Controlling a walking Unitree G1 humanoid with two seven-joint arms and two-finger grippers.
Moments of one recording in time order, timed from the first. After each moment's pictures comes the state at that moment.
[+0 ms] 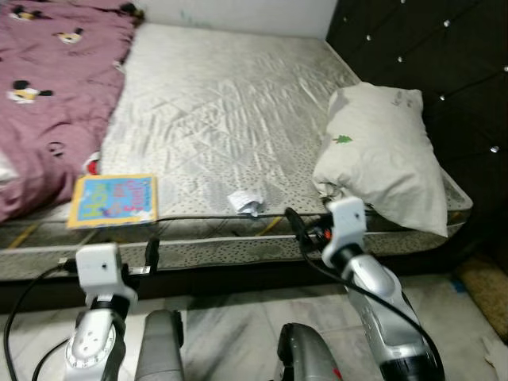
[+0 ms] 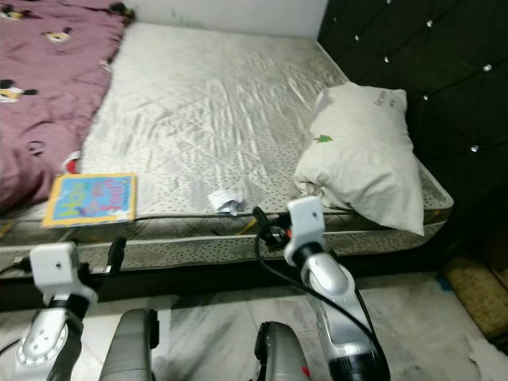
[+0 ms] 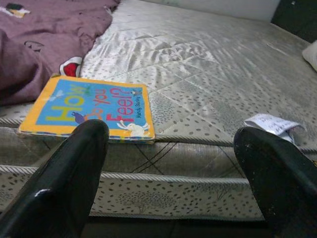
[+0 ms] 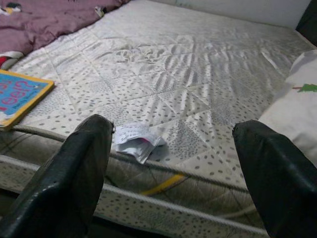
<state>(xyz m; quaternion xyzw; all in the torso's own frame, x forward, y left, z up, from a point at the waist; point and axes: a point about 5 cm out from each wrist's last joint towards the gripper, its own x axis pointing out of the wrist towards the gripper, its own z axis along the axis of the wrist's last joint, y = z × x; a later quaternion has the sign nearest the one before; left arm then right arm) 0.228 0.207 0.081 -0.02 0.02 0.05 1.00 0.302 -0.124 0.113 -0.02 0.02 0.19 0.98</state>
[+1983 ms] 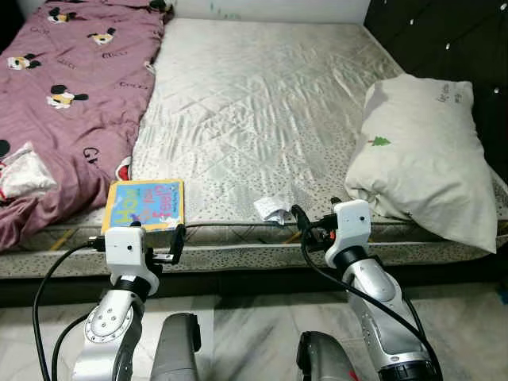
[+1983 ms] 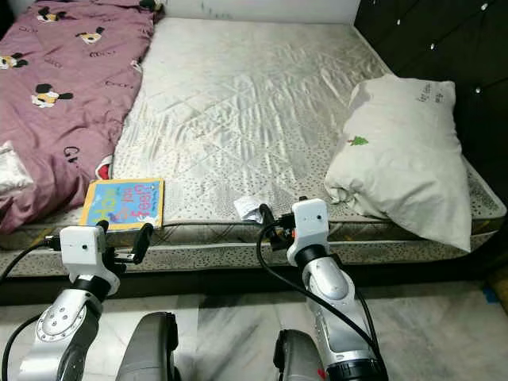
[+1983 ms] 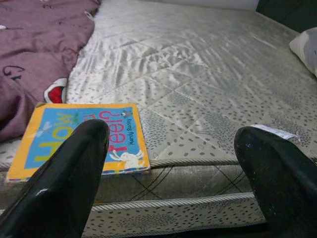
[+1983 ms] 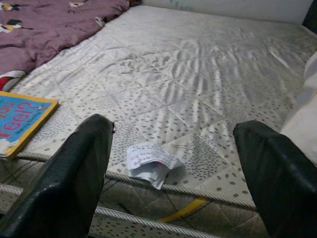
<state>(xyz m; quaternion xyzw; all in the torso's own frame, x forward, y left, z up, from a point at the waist) 0.252 0.181 0.090 -0.03 0.03 -0.04 1.00 0.294 -0.131 0.108 -0.02 0.00 0.13 0.99</state>
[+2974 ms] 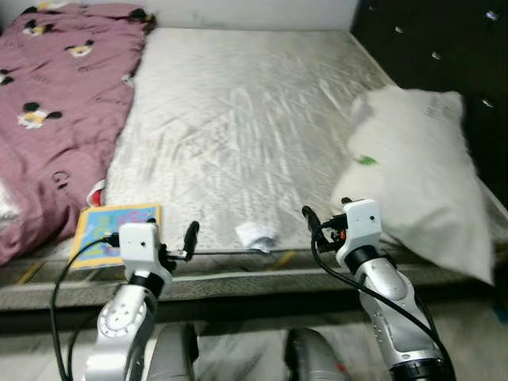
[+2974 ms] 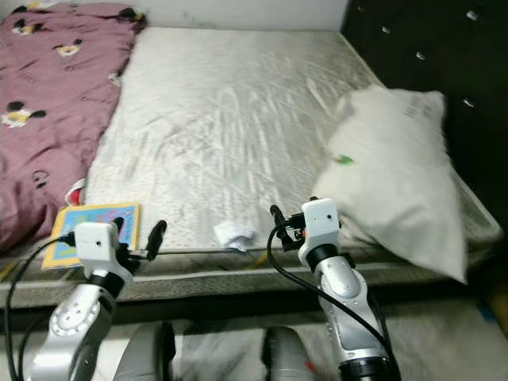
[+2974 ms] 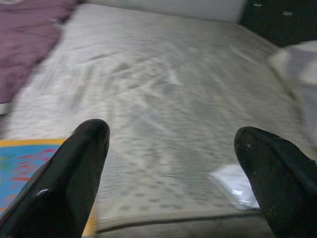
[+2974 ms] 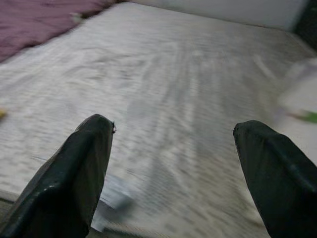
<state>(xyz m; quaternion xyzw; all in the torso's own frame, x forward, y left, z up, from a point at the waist) 0.258 0.171 0.093 -0.04 0.02 -0.05 1.00 0.295 -0.137 0.106 -0.03 0.01 0.14 0.99</state>
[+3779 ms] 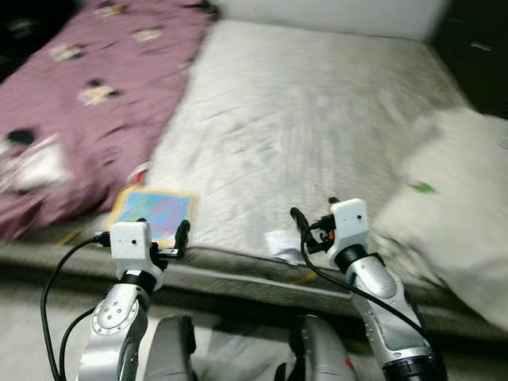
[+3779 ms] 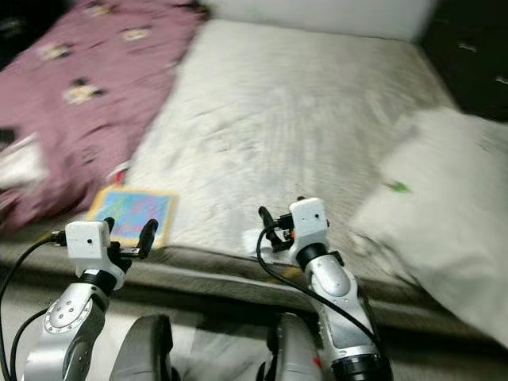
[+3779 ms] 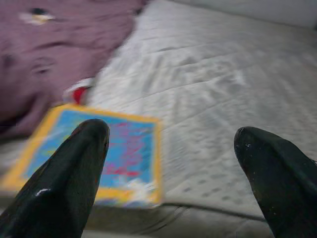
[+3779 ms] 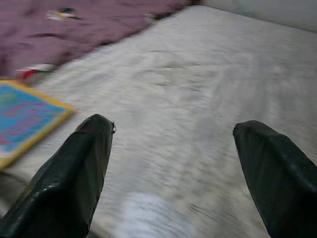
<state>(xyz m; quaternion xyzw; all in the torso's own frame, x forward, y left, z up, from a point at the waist) 0.260 0.178 0.092 -0.05 0.03 -0.04 1.00 0.297 -0.127 0.106 -0.04 0.01 0.16 0.99</state>
